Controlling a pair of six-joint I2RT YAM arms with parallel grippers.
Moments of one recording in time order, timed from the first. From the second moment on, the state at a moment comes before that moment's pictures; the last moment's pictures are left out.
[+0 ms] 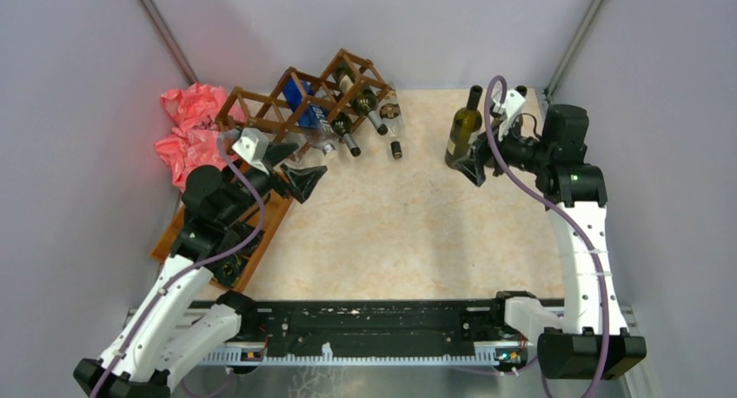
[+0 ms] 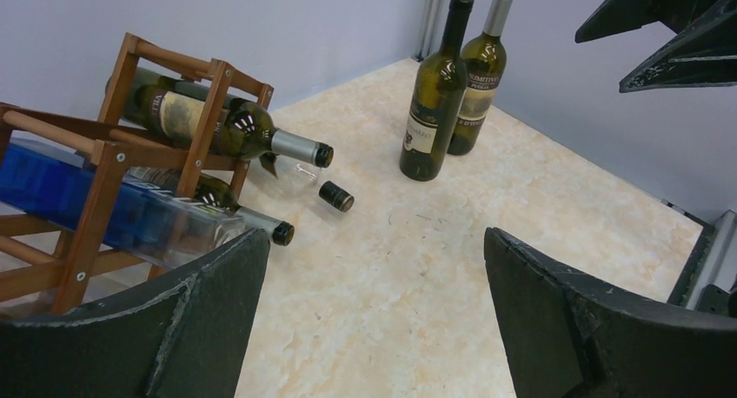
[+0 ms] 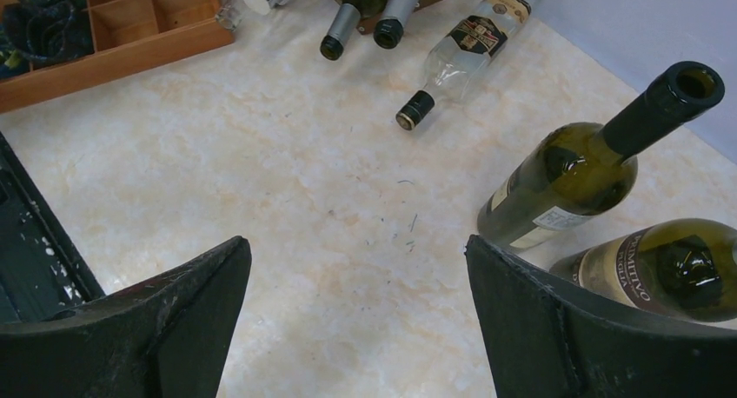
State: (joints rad) left arm -0.42 0.78 0.82 0.06 0.35 -0.13; right arm -0.02 1.04 1.28 -0.73 -0.79 -0.41
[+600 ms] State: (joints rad) left arm -0.41 0.71 0.74 0.11 0.32 -0.11; right arm -0.02 1.25 1.32 -0.51 -0.46 -0.23
